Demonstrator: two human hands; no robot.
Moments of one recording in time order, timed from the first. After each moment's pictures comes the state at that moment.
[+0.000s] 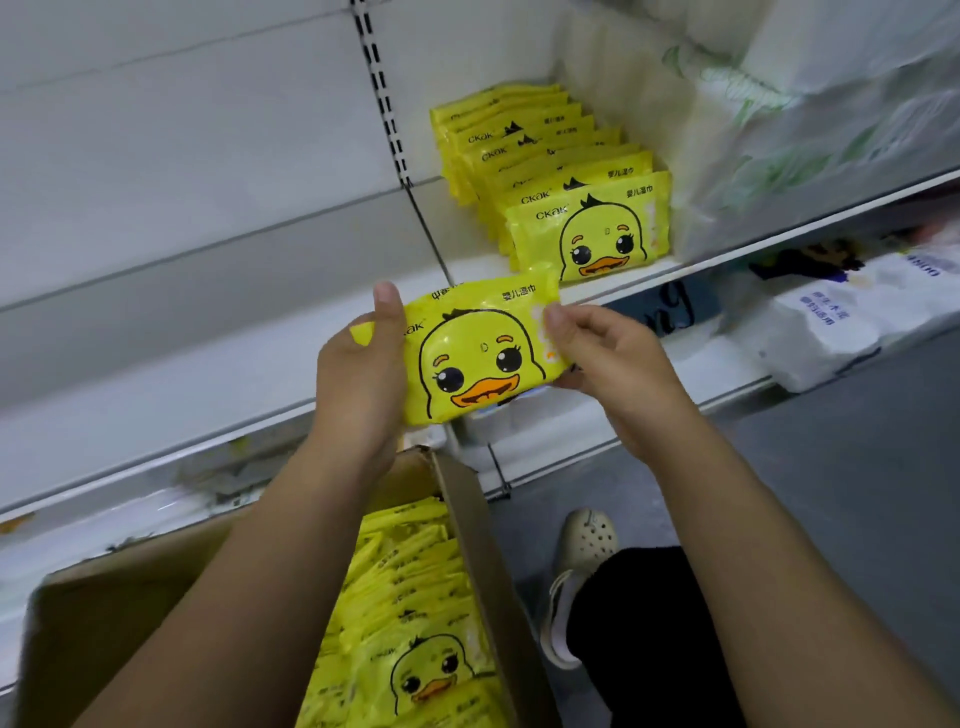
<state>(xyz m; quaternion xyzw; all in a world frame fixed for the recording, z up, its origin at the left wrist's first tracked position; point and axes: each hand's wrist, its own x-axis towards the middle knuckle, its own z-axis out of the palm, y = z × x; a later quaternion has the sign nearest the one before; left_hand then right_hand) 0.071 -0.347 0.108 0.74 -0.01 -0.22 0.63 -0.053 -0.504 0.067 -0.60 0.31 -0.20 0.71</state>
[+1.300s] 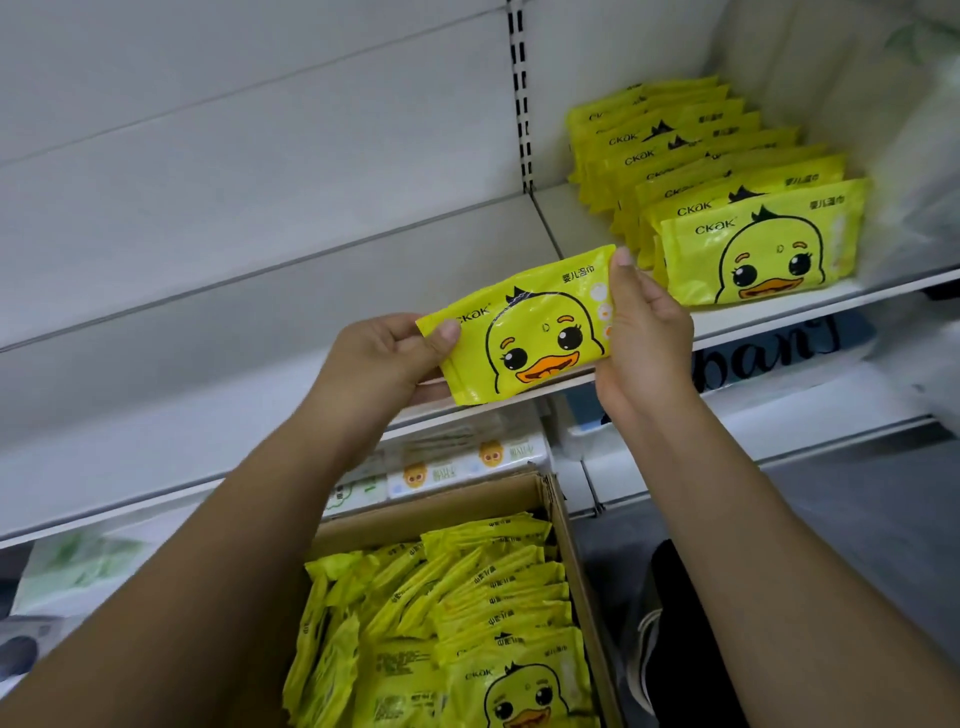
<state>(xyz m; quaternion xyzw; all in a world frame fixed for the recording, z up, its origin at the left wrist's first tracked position) 0.168 -0.273 0.115 0.72 -0.14 -0.33 0.60 0.080 -0.456 0.066 -0.41 0.35 -0.35 0.77</state>
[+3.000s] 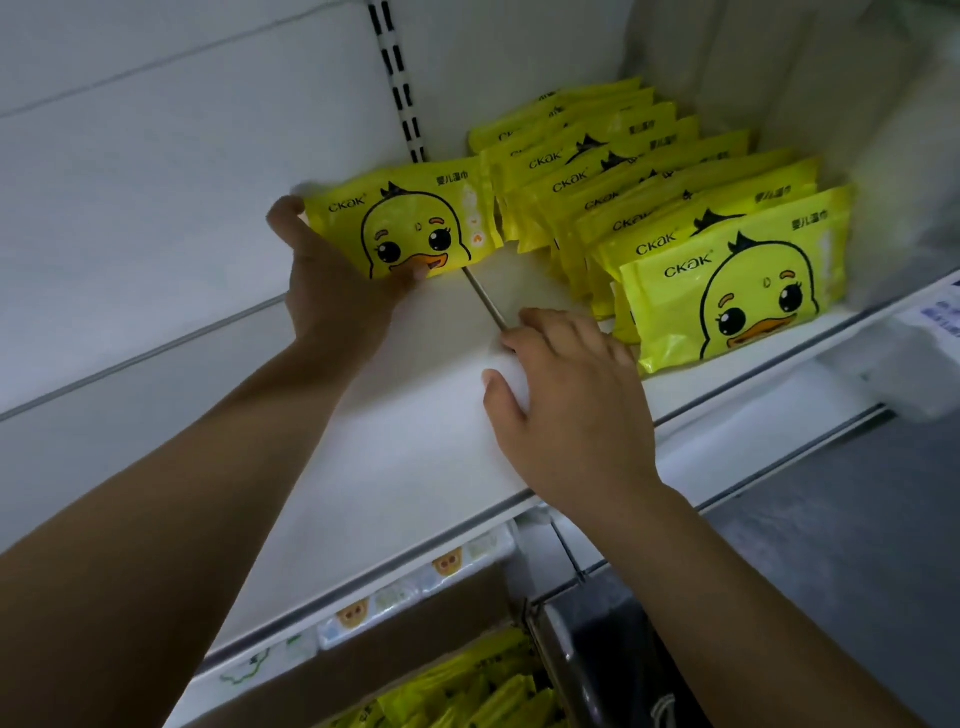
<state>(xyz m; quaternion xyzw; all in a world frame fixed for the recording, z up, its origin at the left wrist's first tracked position) 0.316 -0.432 0.054 0.87 -0.23 0.00 0.44 0.104 -0.482 0.025 -0.90 0.32 -0.25 0.13</state>
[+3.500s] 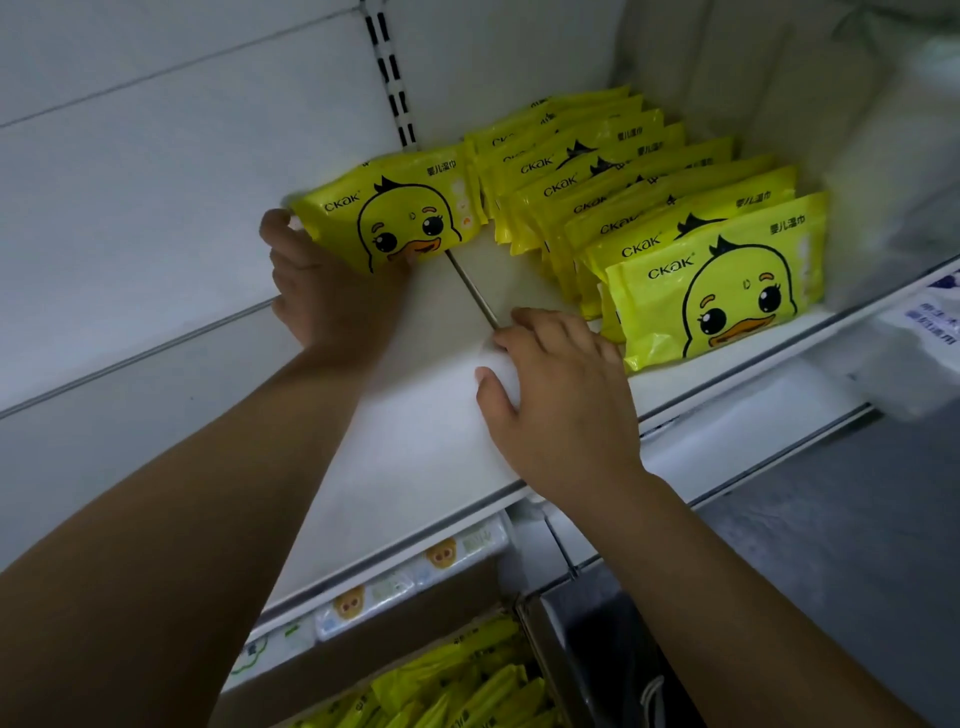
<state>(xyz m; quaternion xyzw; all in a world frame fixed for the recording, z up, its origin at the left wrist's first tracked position) 0.312 -0.440 0.047 0.90 -0.14 0.07 0.41 0.104 -0.482 0.028 -0.91 0.32 -0.24 0.14</state>
